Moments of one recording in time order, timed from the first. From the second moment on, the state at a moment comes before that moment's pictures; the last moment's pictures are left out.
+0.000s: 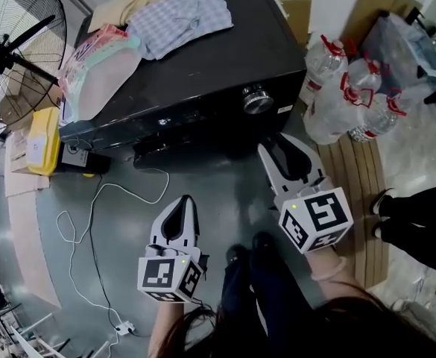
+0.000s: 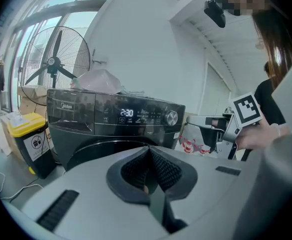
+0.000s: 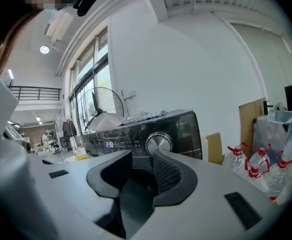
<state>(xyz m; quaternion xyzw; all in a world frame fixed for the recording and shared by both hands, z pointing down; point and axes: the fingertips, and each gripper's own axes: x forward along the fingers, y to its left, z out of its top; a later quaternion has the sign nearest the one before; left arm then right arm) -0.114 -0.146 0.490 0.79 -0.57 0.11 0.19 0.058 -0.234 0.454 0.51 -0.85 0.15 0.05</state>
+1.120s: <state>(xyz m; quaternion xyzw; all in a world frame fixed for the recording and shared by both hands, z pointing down) -0.095 -0.054 0.366 0.80 -0.56 0.10 0.16 0.071 -0.111 0.337 0.50 -0.86 0.09 0.08</state>
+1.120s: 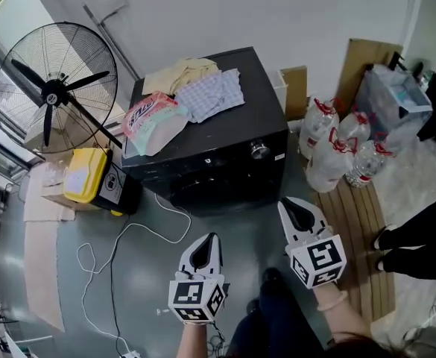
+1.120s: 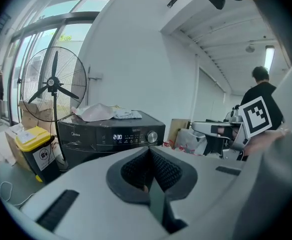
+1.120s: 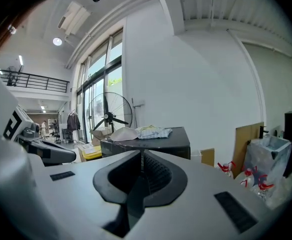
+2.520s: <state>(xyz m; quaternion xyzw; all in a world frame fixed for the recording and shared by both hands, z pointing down) -0.115 0.054 0.230 0.83 -0.55 0.05 0.11 0.039 0.033 0.206 0.51 -0.86 0.01 0.07</state>
